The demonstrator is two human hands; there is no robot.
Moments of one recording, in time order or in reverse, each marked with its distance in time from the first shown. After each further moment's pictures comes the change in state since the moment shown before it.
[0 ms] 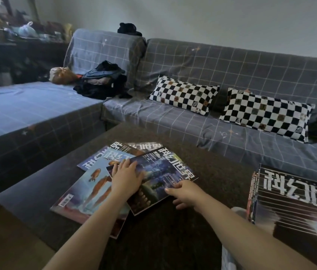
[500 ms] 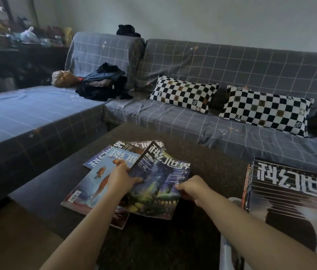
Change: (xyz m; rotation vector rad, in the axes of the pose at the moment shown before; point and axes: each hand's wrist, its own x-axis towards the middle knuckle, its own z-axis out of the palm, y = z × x) left_hand -0.024 -0.010 -0.025 -0.284 -0.061 -0.241; right_hand -0.004 0.009 -0.003 0.325 0.149 0.087
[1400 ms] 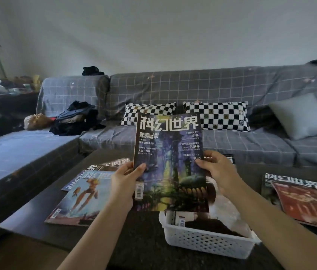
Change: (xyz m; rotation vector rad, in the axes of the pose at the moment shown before) left_hand -0.207 0.141 -0.022 -1.070 -0.158 0.153; right_hand -0.173 0.050 -0.185 0.403 0.247 -0.586
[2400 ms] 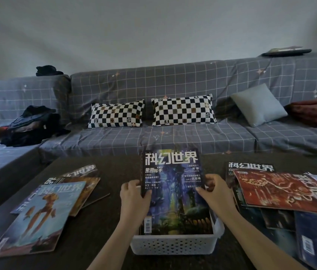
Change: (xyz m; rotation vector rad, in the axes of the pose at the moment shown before) left_hand -0.001 -0.090 0.089 0.901 -0.132 0.162; right_hand -0.023 0.082 -0.101 -0.577 0.256 0.020
